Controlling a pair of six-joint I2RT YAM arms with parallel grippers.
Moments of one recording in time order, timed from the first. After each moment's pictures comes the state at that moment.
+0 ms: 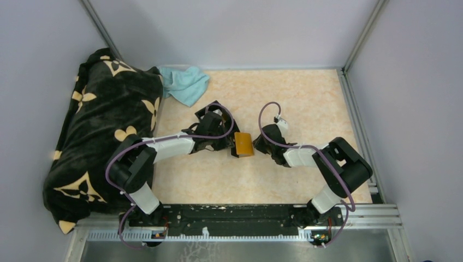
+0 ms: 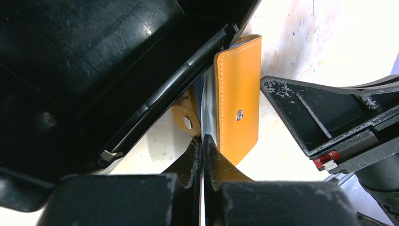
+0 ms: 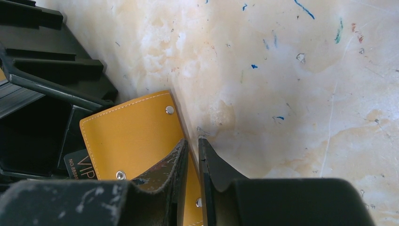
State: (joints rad) left arm -0.70 1.68 0.90 -0.01 0.09 -0.87; right arm 0.62 1.59 0.57 0.30 0.20 0.97
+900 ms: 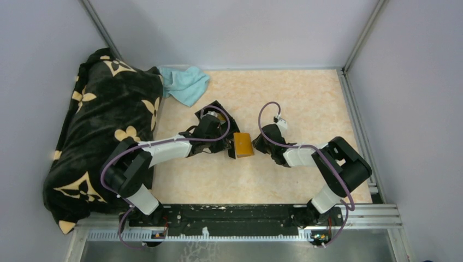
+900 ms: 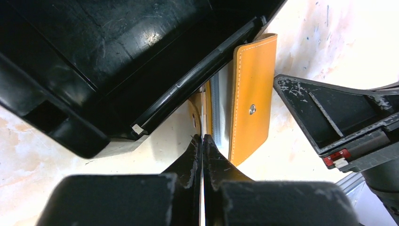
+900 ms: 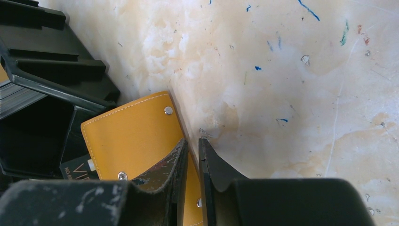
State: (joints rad) left arm -0.70 1.62 0.84 -0.02 0.02 -0.92; right arm 0.62 1.60 0.57 0.32 0.20 0.97
